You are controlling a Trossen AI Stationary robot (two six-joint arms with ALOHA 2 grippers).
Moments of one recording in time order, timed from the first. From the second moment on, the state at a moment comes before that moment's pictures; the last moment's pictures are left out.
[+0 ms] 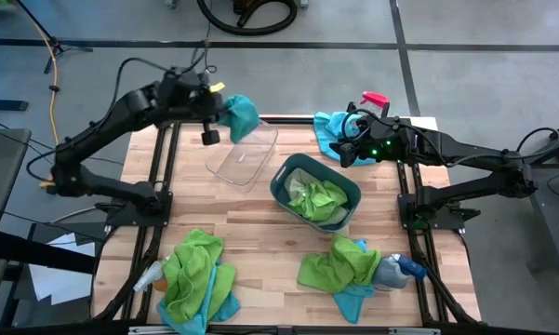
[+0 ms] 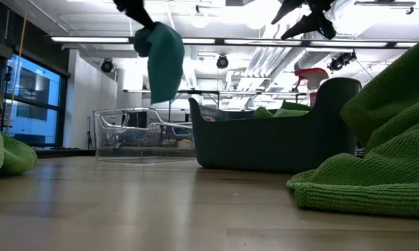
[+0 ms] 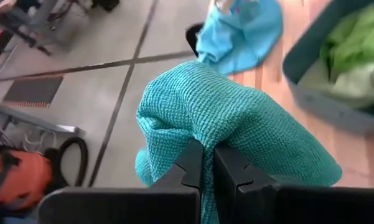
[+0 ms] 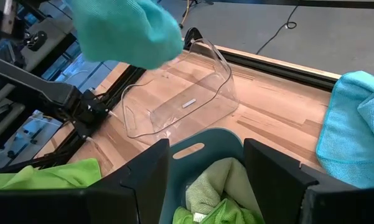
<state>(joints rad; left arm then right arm) 0.55 1.24 1.48 -0.88 -0.06 0.58 -0.20 1.05 1.11 -0.60 0.25 0.71</state>
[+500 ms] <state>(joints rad) 0.50 1.53 1.57 -1.15 -0.28 0.66 -0.20 1.05 1.11 -0.60 0.26 0.69</state>
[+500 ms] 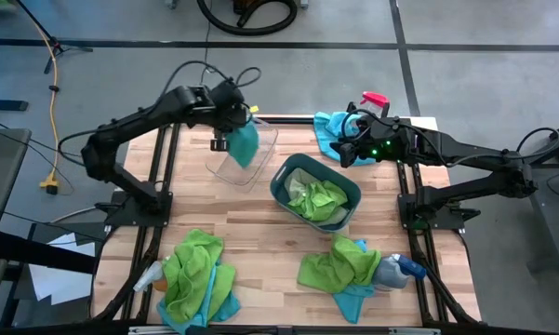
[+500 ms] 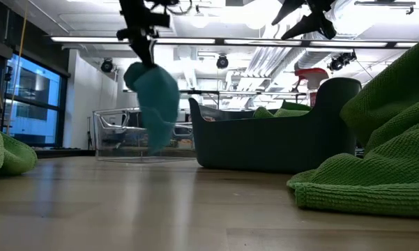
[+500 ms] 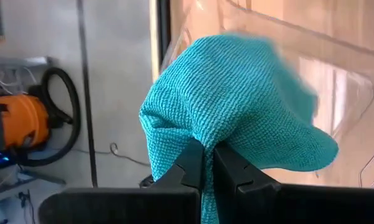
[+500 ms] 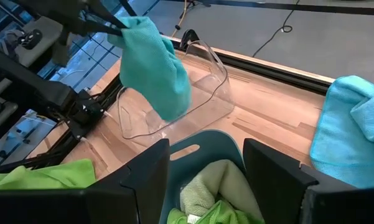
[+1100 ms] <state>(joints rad) 0.41 1.69 1.47 -1.07 -0.16 0.65 -0.20 1.05 1.11 -0.60 0.27 0.67</state>
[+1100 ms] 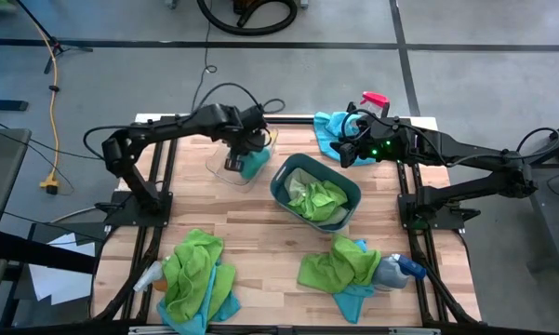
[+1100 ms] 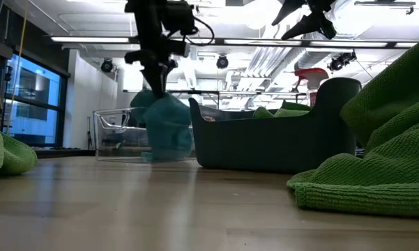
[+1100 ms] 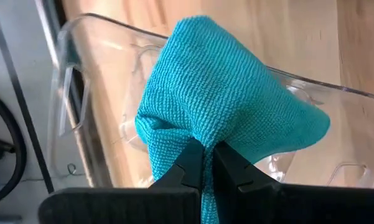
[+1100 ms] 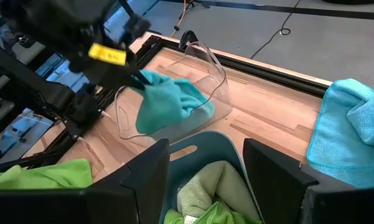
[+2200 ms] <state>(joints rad) 0.52 1.67 1.07 -0.65 -0.05 1.00 -0.20 1.05 1.11 -0.60 0.30 0.71</state>
